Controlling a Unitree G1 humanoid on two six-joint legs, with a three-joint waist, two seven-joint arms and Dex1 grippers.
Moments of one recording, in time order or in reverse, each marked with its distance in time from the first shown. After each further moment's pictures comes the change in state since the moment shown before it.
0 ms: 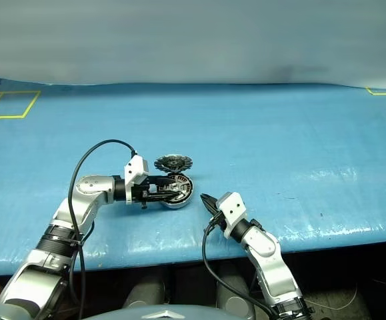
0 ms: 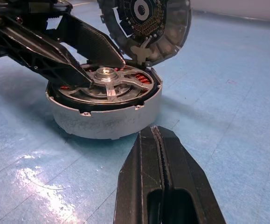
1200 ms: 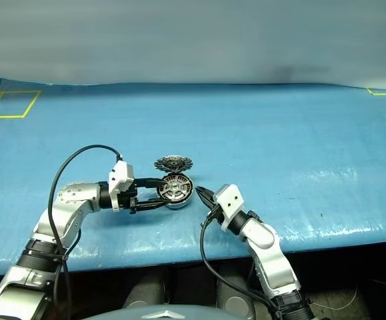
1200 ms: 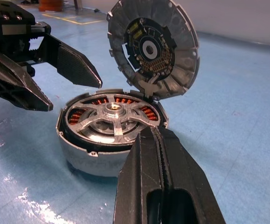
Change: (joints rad) left arm 0.125 0.078 0.048 -0.157 -0.092 -0.012 -0.047; right arm -0.069 -0.001 0.011 -0.044 0.024 0.040 0.039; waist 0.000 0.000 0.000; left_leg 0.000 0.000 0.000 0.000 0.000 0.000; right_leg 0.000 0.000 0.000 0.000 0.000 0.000
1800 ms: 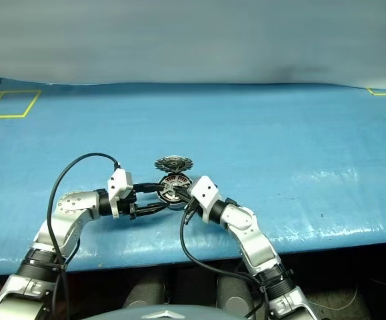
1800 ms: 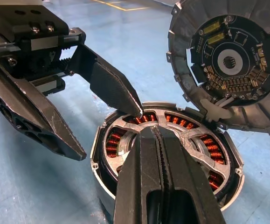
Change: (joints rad) left arm 0.068 -0.017 0.013 0.000 0.008 -0.043 0.059; right arm -0.188 0.049 0.114 0.129 -0.050 0.090 0.052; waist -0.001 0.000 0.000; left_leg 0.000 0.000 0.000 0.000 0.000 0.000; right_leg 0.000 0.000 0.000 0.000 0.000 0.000
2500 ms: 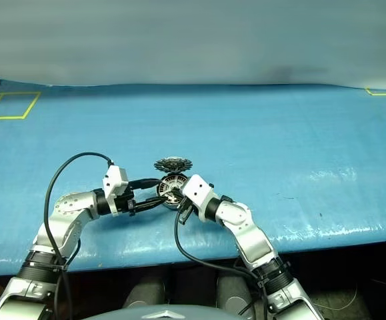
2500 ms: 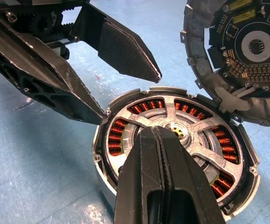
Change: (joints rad) left arm 0.018 -0.019 0.042 0.005 -0.026 -0.007 0.027; right arm -0.031 -0.021 0.036 -0.050 -0.051 0.136 -0.003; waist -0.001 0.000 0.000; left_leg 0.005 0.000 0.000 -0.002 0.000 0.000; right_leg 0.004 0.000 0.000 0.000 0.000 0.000
